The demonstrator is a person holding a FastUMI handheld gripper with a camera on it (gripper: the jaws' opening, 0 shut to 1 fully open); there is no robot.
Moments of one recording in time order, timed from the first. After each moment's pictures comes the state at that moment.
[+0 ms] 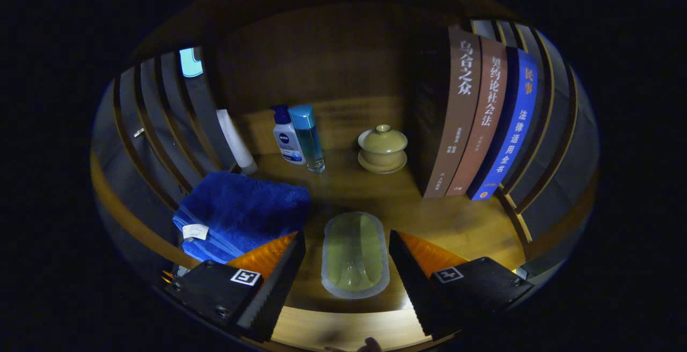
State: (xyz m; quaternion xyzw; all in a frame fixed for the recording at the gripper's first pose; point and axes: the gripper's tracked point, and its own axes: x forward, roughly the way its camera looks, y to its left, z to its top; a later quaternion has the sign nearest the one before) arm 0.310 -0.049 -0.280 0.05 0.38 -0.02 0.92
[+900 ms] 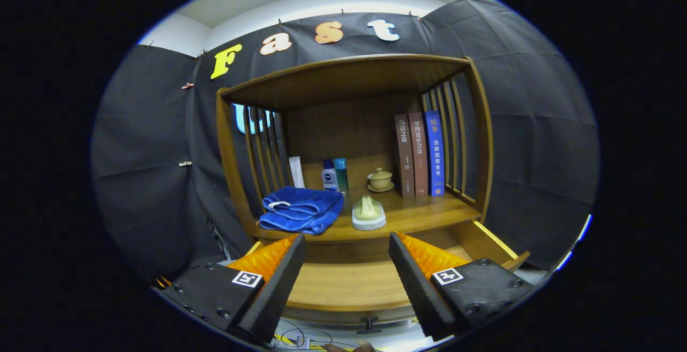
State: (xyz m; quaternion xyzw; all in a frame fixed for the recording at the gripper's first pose) arm 0.049 -0.017 -0.211 0.06 0.14 -0.01 0.99
